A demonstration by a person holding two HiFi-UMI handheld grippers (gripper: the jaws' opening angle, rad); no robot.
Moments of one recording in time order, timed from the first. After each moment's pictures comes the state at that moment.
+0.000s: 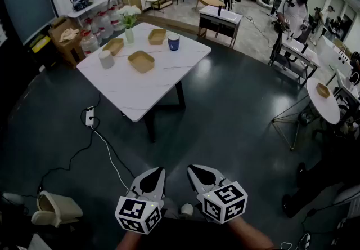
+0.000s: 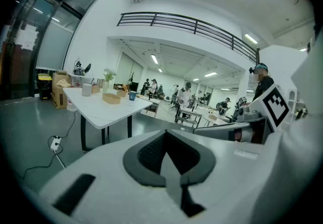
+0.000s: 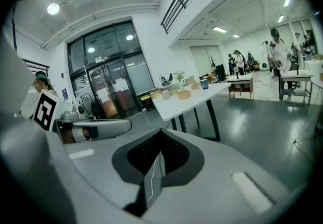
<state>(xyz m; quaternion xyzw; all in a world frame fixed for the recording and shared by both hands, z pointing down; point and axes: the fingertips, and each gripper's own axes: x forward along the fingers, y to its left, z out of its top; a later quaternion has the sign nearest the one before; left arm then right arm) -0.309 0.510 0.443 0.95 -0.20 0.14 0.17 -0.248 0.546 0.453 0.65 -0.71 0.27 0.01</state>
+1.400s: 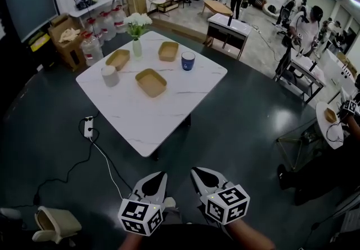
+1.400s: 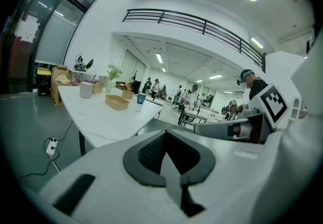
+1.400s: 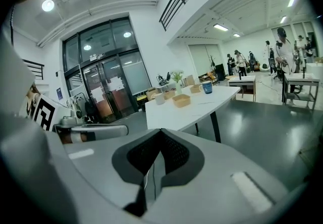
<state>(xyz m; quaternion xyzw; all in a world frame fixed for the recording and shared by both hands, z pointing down) -0.261 0.339 0.443 0.95 -0.20 0.14 0.19 -0.189 0.374 0.443 0.66 -0.70 0.27 0.02</state>
